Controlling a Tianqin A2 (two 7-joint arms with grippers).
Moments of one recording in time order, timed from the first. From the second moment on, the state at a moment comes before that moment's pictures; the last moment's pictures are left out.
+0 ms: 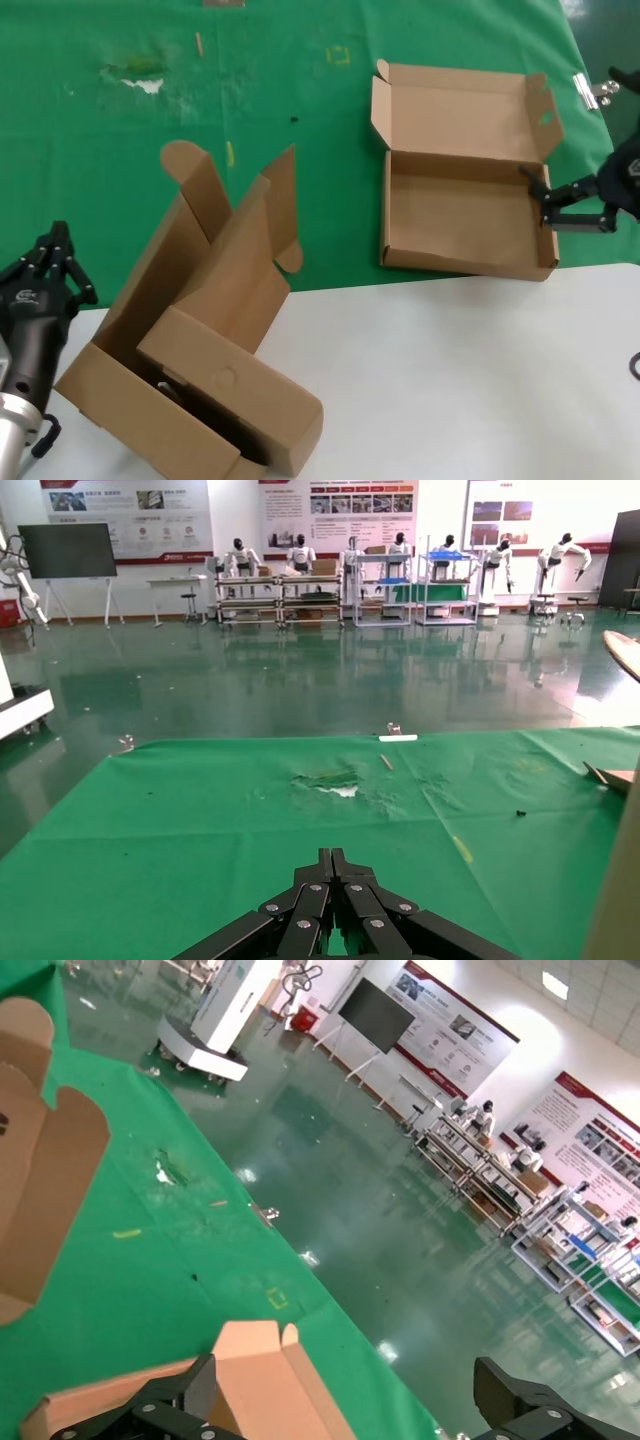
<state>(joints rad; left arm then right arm) 0.00 -0.30 1.60 -1.60 -1.80 0.00 0.00 0.05 0.69 -1.37 1.90 1.28 -0.55 0.26</state>
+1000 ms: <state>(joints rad) 0.00 -0.30 1.60 -1.60 -1.80 0.00 0.00 0.03 0.53 -1.46 1.78 1.49 -0.33 0.15</state>
